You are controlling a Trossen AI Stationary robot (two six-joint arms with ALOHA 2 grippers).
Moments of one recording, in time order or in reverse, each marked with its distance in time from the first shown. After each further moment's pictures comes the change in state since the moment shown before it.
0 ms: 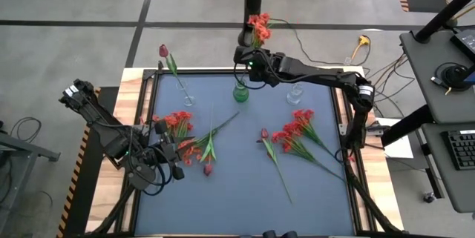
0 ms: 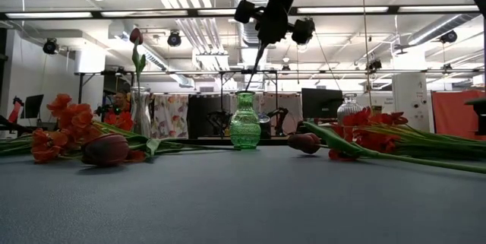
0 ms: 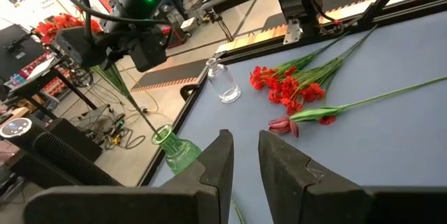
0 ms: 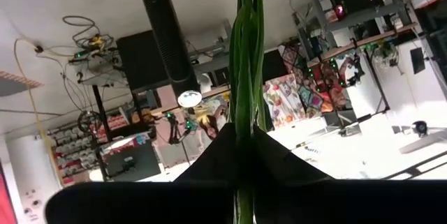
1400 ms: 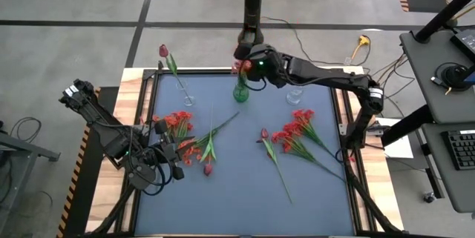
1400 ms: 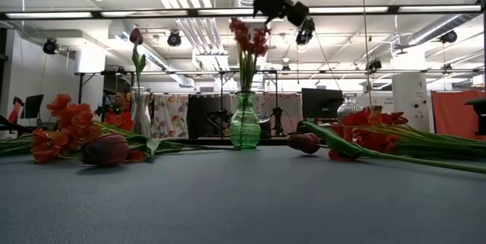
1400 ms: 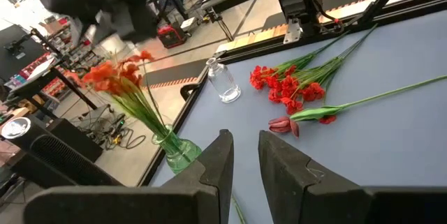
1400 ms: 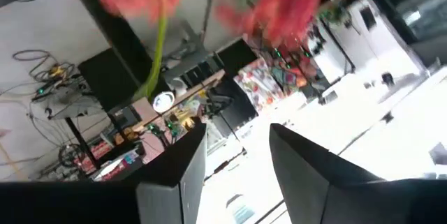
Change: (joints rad) left arm 0.000 0.000 0.000 -0.001 0.000 0.000; right arm 0.059 -0.108 0.000 0.089 -0.048 0.095
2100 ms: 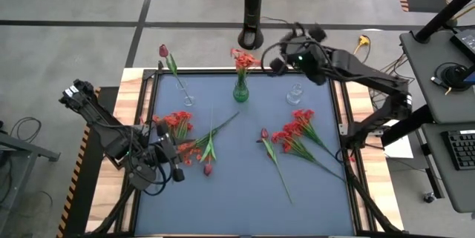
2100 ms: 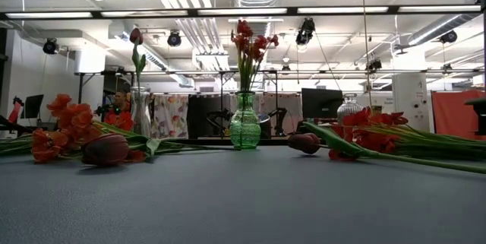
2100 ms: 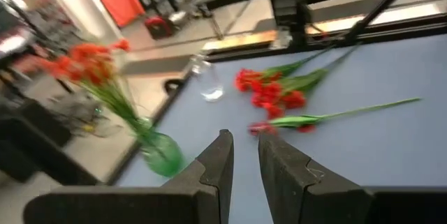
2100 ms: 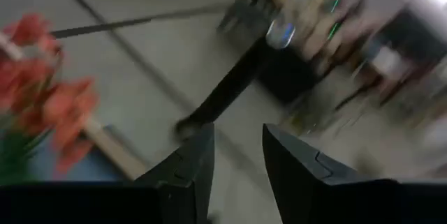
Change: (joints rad) left arm 0.001 0.012 0.000 0.035 0.063 -0.123; right arm 0.016 -0.284 0.001 -0.470 0.055 2.100
